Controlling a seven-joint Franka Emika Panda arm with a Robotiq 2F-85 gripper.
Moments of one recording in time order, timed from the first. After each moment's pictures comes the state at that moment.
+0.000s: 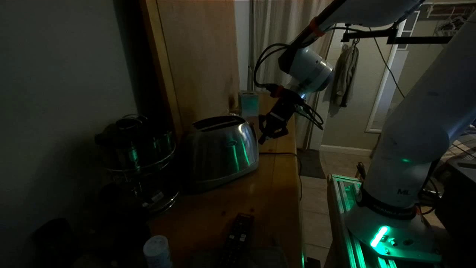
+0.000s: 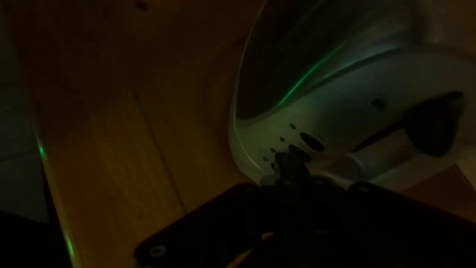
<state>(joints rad) -0.42 -0.31 -0.29 -2.75 0.88 2.19 0.56</state>
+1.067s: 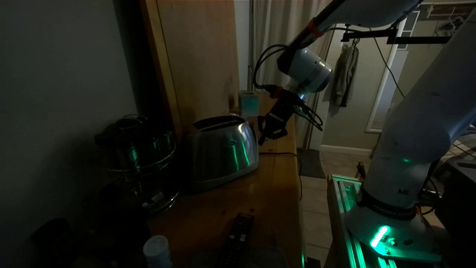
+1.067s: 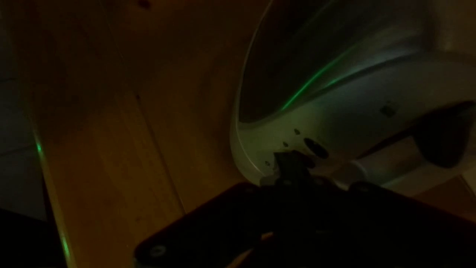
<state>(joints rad) -0.40 -0.30 -0.29 -2.75 0.89 2.20 0.54</state>
